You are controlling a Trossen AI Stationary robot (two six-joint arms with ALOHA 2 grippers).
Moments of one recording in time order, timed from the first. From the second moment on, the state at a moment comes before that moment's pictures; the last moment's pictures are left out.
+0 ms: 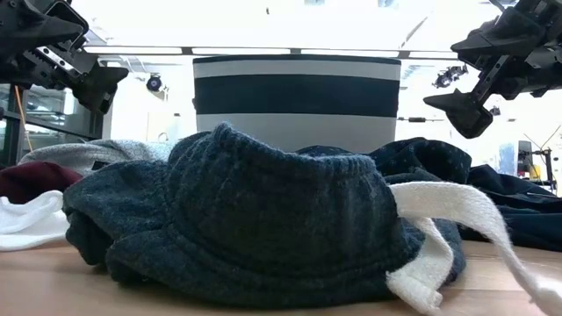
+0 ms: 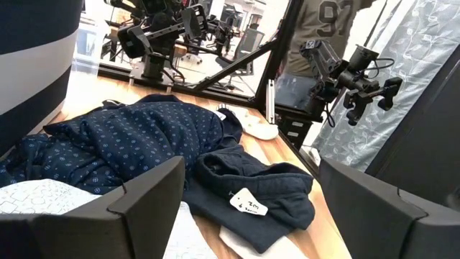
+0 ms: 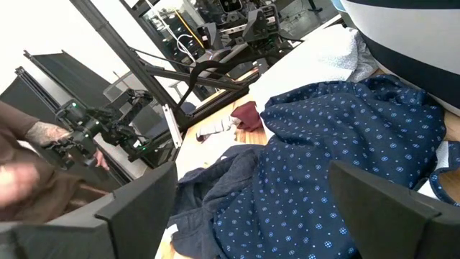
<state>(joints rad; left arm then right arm) -0.10 0.03 0.04 0.00 0.16 -0.29 -0.03 0.43 0.06 0.28 -0.18 0.60</state>
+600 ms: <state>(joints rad) -0.10 0.03 0.04 -0.01 0.05 -0.43 -0.03 0.43 0.06 0.28 -0.18 0.60</state>
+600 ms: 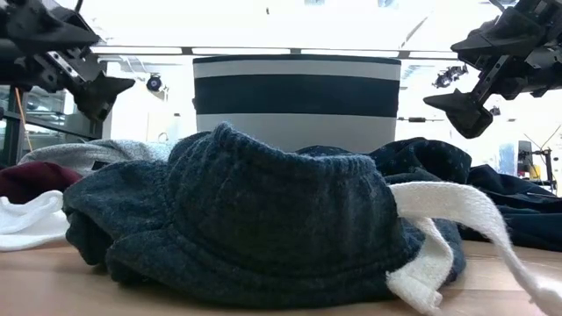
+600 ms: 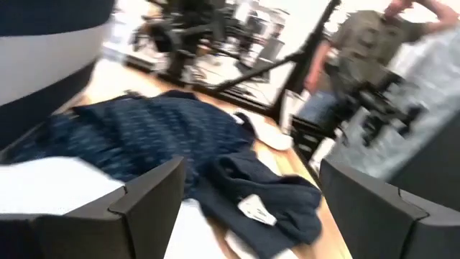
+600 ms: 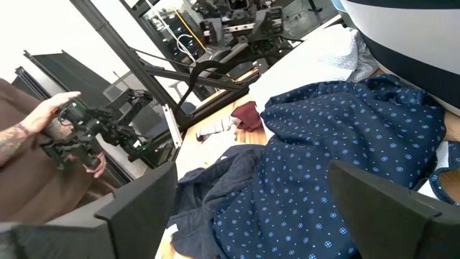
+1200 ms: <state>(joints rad) -0.10 0.20 0.29 -0.30 -0.05 -0.32 -0.03 0.43 0.06 0.28 -0.18 0.60</state>
